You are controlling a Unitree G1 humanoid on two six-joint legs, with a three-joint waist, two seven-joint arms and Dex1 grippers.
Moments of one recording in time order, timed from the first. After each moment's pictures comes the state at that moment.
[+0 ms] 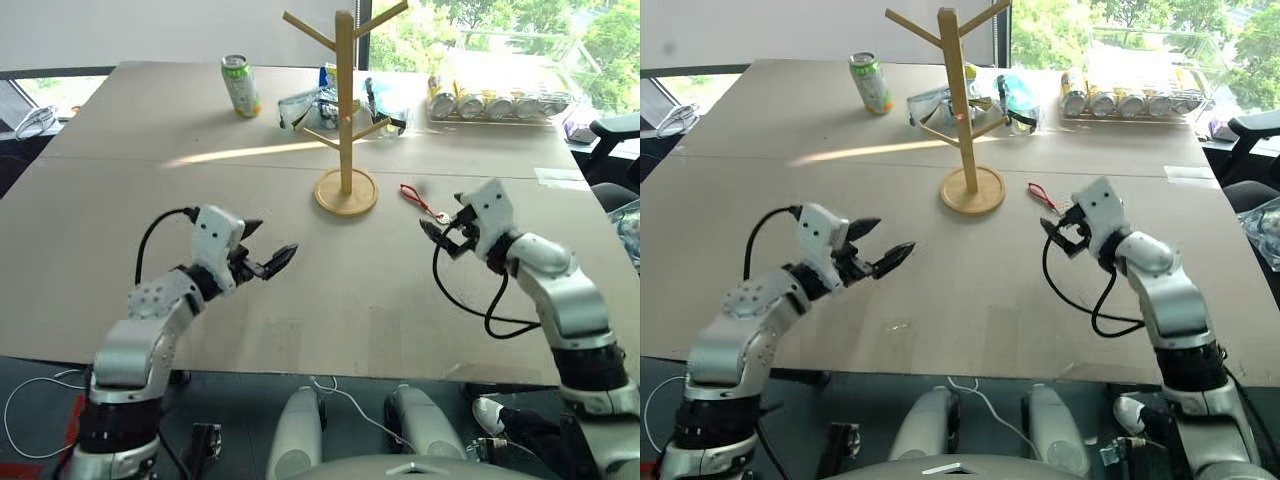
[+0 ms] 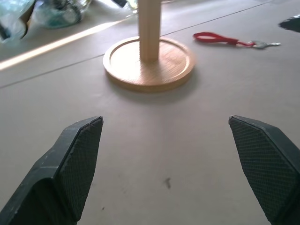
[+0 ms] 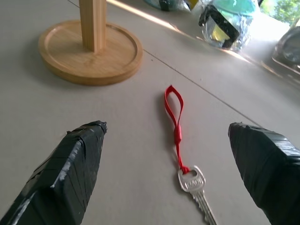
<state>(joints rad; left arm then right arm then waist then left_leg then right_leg) -0.18 0.63 0.17 -0.38 -0.46 0.57 -0.71 -0.51 -0.48 0.05 -0.19 0.15 0.64 0.57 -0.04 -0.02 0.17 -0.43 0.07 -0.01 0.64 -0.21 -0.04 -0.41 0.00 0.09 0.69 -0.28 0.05</state>
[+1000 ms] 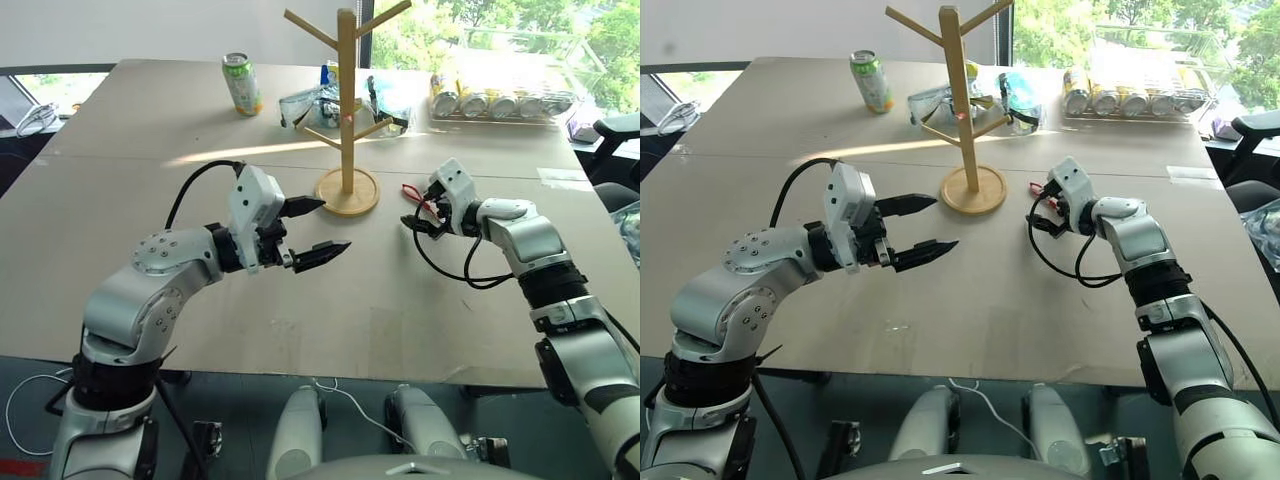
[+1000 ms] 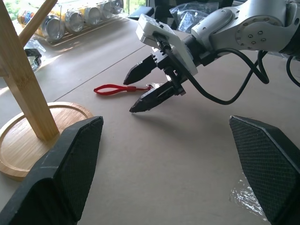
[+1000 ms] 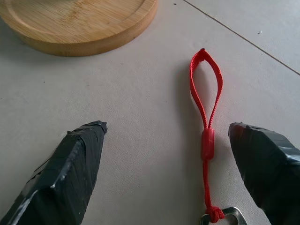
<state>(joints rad) -0.38 0.68 0.07 -0.46 -0.62 0.71 -0.81 -0.85 -0.41 0.17 0.54 0.12 0.54 0.69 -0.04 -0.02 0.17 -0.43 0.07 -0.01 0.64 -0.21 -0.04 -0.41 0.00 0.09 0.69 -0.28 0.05</state>
